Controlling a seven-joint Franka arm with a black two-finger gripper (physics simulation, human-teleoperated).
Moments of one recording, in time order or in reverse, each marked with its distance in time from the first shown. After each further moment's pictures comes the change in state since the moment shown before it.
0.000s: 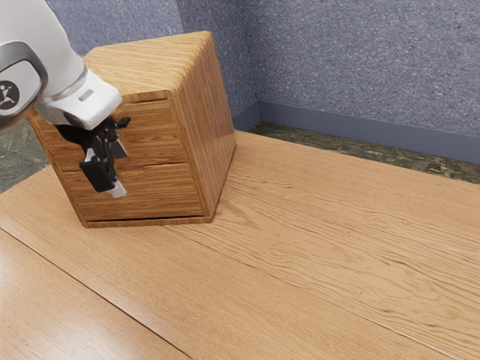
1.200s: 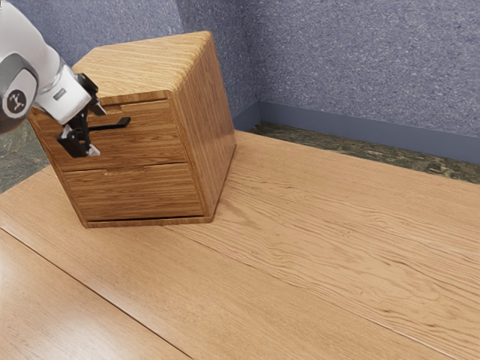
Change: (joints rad) arm 0.006 0.166 0.242 0.071 0.044 0.380 0.437
